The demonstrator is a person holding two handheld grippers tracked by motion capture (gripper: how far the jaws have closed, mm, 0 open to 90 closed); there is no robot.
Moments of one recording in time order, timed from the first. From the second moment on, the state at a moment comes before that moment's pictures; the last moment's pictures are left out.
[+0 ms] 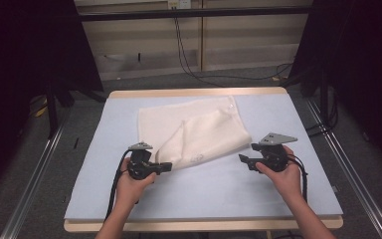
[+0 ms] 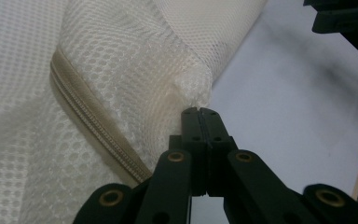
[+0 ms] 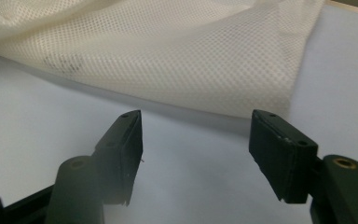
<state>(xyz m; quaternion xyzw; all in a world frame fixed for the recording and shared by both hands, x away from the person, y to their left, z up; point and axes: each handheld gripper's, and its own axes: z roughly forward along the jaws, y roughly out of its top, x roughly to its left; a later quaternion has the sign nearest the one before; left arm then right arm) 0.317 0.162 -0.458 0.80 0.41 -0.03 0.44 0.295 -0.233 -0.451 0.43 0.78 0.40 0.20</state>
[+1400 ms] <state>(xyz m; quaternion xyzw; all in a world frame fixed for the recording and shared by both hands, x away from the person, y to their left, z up) 0.299 0.169 -0.477 0.83 0.39 -0.09 0.39 0.336 -0.221 -0.443 0.44 0.76 0.43 0.20</state>
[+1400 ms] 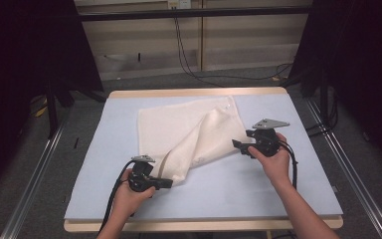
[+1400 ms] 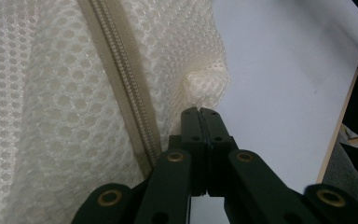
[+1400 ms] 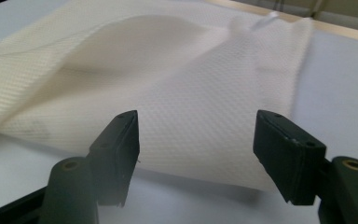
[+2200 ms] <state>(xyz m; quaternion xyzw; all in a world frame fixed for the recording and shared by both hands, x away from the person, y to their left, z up) 0.292 0.171 -0.470 0.83 0.38 -0.09 0.39 0.348 -0.112 -0.452 0.38 0.81 0.43 0.11</state>
